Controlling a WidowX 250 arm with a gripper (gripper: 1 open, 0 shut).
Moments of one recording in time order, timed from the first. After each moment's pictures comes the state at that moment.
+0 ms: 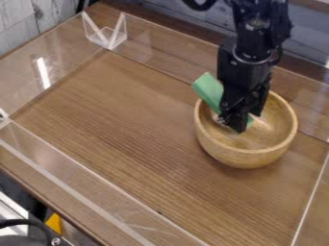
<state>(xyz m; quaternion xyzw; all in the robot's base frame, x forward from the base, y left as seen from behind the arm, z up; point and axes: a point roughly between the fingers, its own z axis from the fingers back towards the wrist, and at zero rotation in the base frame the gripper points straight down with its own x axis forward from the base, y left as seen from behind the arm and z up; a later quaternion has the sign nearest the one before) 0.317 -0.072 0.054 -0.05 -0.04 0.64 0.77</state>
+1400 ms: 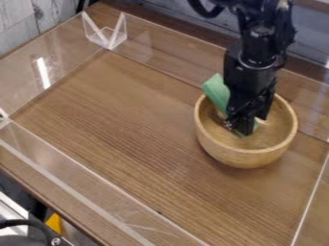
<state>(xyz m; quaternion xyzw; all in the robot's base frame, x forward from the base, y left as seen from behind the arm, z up) 0.327 -0.074 0.046 -0.07 -0.03 0.64 0.76</state>
